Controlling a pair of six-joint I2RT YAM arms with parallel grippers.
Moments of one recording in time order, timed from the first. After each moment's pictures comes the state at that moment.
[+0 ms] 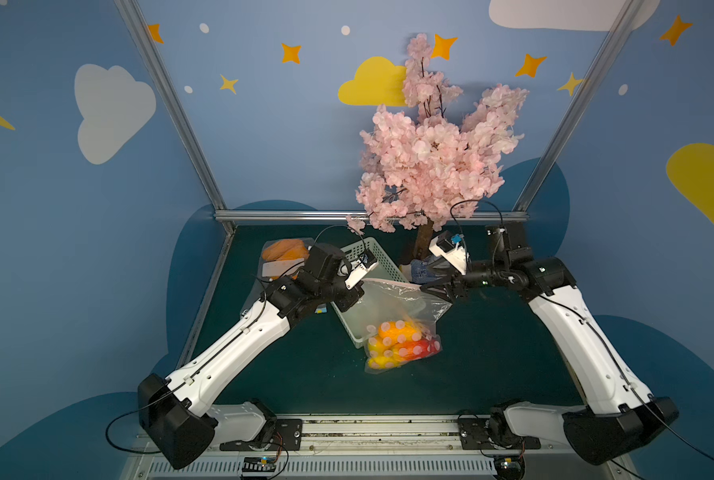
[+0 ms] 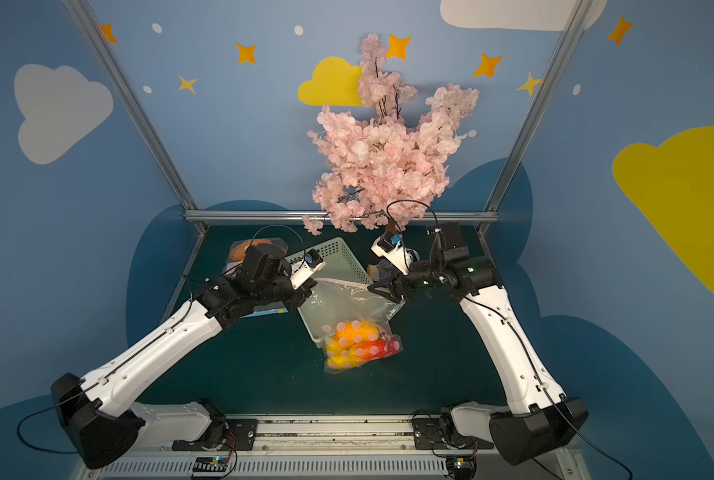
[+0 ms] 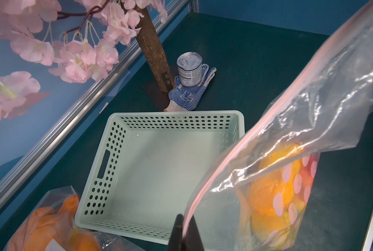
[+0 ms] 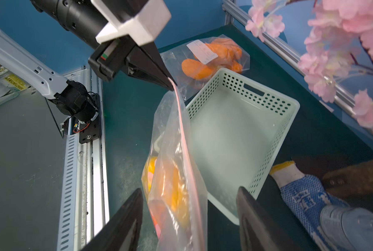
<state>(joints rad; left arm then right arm) -0.64 1.29 1.26 -0.63 0.10 0.32 0.38 1.32 1.51 -0.98 -0.78 -0.56</state>
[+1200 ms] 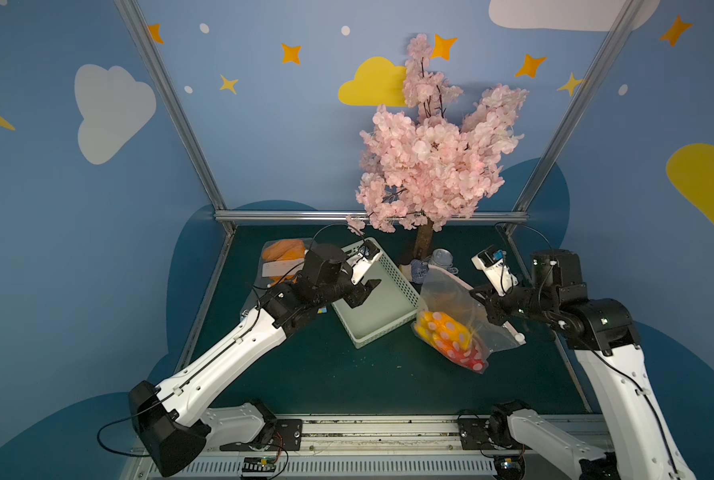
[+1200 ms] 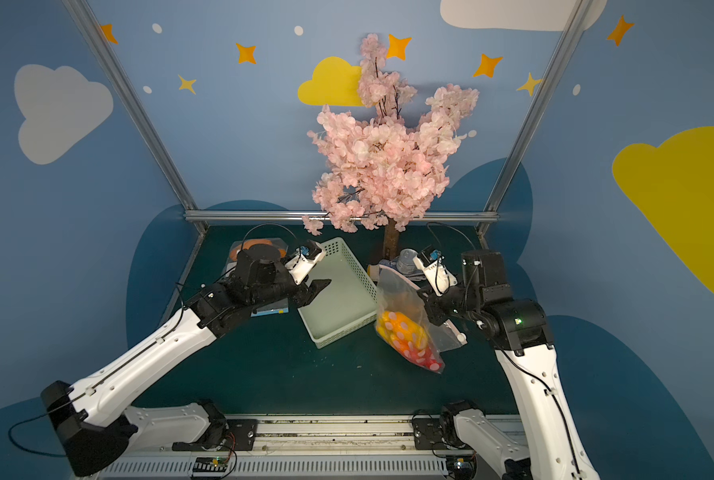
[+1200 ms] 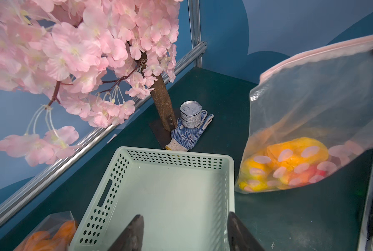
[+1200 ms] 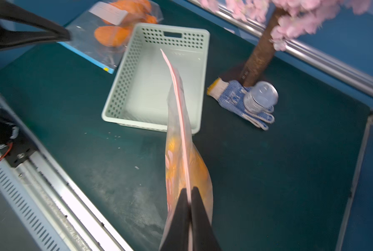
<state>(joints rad) -0.71 1.25 1.26 -0.47 0.06 0.18 0.23 1.03 1.40 -1.18 -0.29 -0.29</state>
